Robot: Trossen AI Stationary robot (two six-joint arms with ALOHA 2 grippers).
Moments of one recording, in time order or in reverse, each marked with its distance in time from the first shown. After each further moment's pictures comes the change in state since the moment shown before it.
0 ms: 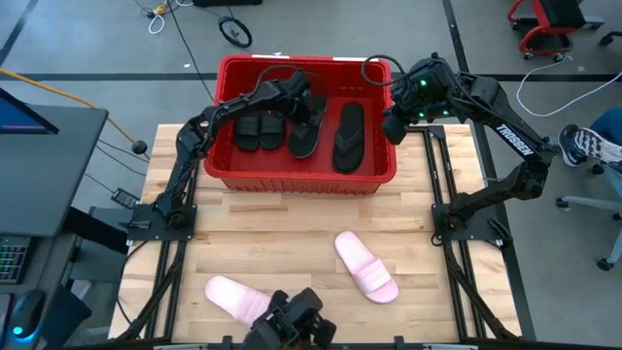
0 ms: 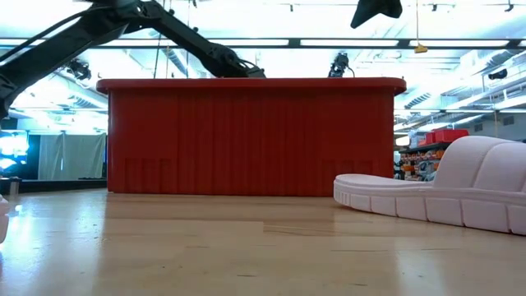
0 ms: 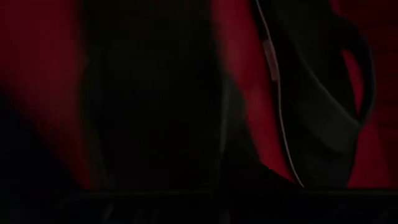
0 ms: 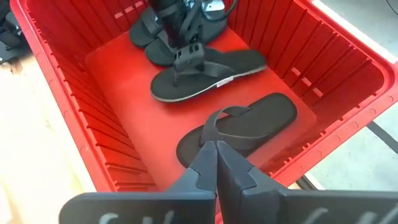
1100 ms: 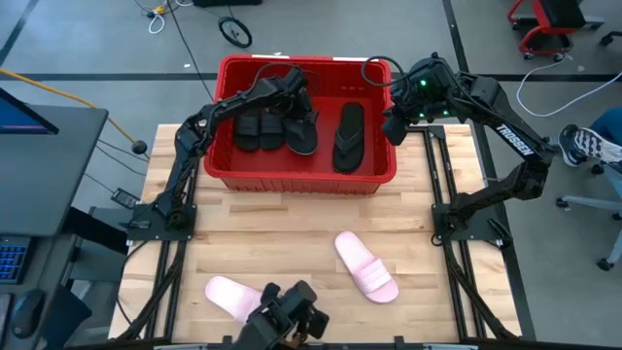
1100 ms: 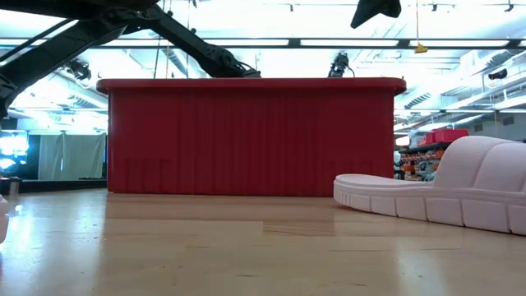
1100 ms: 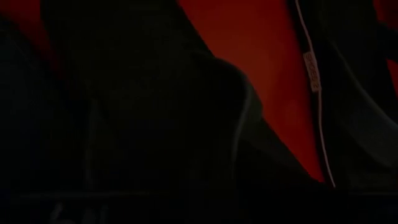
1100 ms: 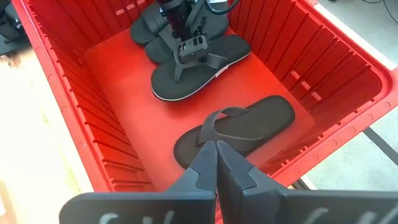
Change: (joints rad) left arm 0.040 -0.002 0.000 -0.021 -0.082 0.039; right arm 0.000 0.000 0.000 0.000 0.000 -0.036
